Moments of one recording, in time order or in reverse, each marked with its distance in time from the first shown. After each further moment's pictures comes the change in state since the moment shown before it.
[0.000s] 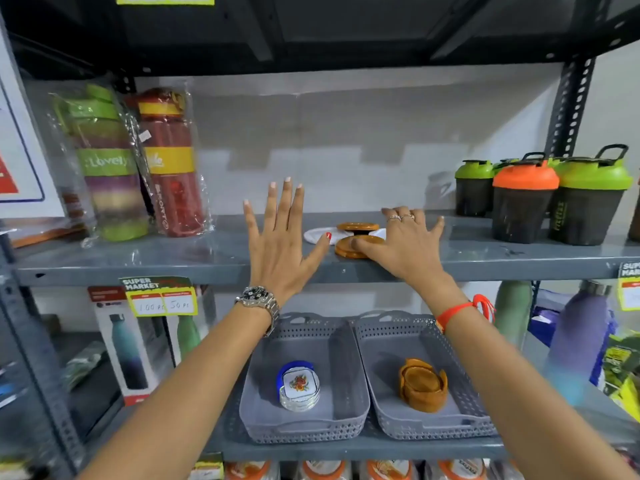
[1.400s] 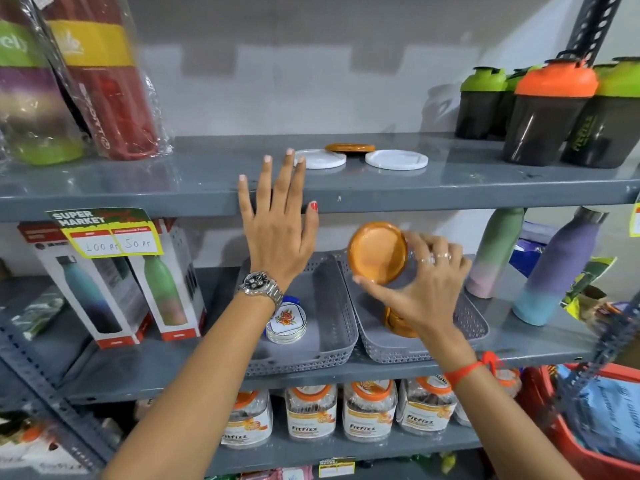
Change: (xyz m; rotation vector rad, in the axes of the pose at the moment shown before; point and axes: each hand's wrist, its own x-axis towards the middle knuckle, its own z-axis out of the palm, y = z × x) left_hand -0.061 0.014 0.052 -0.053 0.125 -0.017; right_hand -0.117 0.058 0.093 0.028 0.423 0.023
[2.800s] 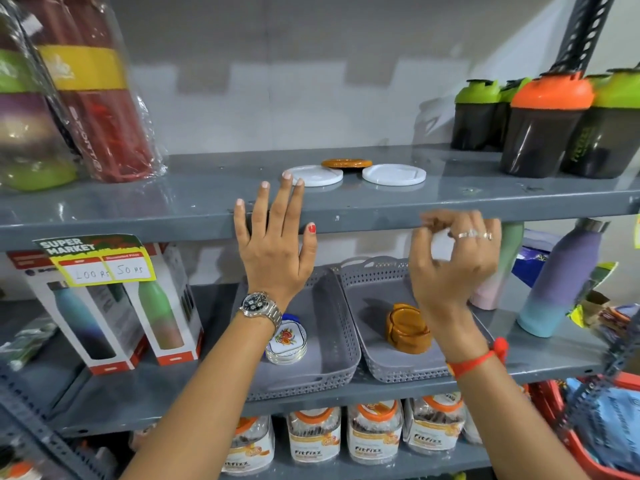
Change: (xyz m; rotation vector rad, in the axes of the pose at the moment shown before) left_hand -0.001 -0.004 0.012 0.015 0.107 0.027; right_hand 0.055 -0.032 -0.024 0.287 0.561 -0.048
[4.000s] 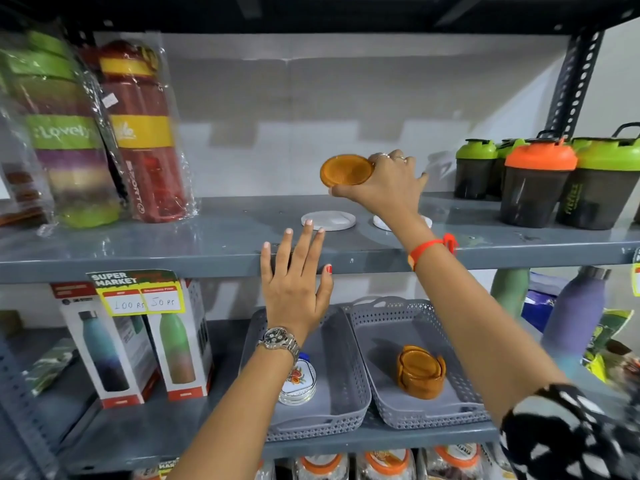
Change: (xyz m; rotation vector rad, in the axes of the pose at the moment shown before) left_hand 0.003 0.001 -0.009 -0.025 -0.063 -0.002; right_hand 0.105 -0.043 0.117 -0.254 -0.809 0.246
